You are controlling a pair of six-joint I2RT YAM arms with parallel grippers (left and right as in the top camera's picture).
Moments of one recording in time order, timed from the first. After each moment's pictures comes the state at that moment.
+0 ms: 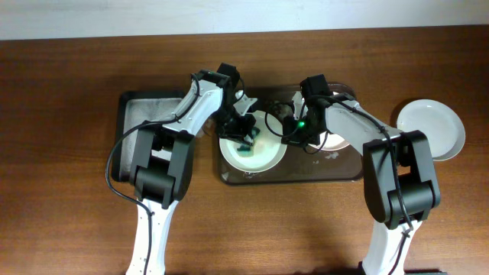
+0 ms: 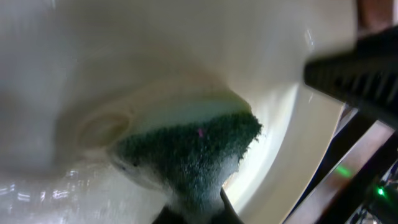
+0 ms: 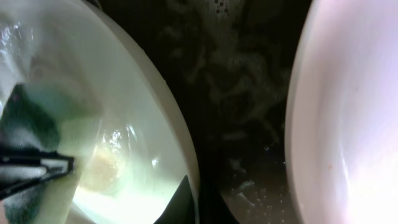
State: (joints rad) left arm -0.38 2.40 1.91 -1.13 0.56 0.08; right arm 0.22 2.05 1.34 -0.65 -0.42 0.29
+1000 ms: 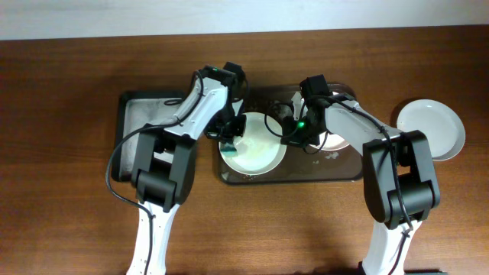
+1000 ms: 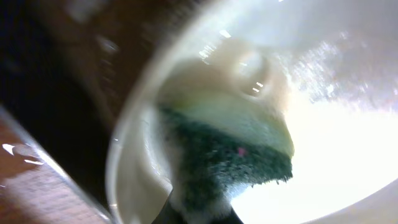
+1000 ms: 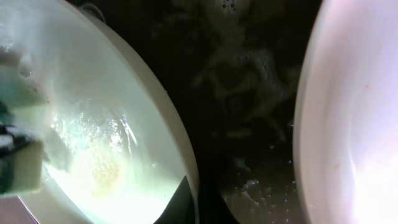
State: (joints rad) left arm -0.42 2.38 1.95 -1.28 0.16 -0.20; right arm 0.22 2.05 1.34 -0.66 -0.43 0.29
